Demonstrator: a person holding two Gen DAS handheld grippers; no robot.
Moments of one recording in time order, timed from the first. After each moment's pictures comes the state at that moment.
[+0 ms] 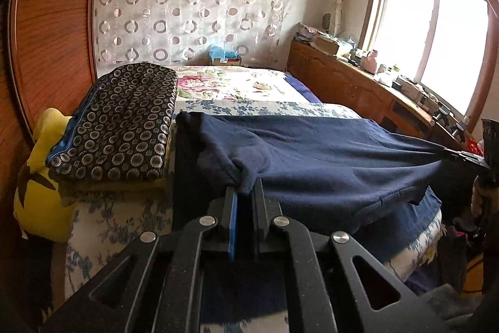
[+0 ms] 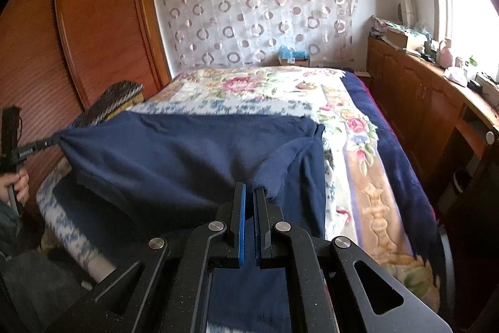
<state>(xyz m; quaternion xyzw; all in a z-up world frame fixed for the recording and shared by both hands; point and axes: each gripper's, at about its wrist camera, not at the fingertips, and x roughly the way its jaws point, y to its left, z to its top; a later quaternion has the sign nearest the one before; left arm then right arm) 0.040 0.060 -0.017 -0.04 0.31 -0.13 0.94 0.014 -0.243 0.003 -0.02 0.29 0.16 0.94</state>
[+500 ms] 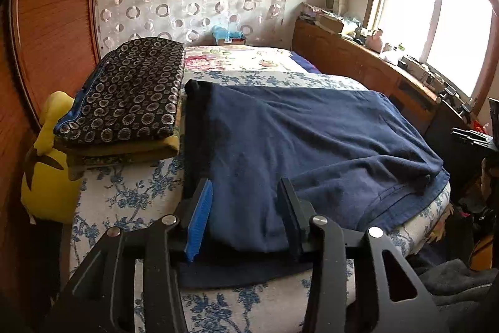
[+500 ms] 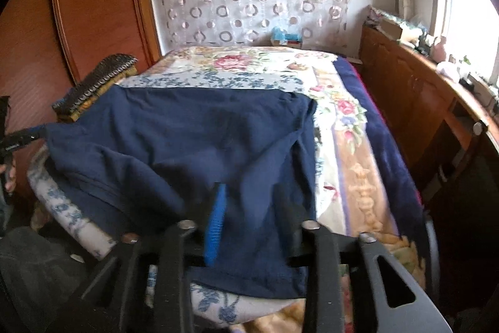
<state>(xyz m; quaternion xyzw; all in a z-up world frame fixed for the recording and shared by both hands) 0.026 0.068 -0.042 -0.02 0.35 -0.11 0.93 0.028 -0.231 0.018 -0.05 0.32 0.12 0.94</state>
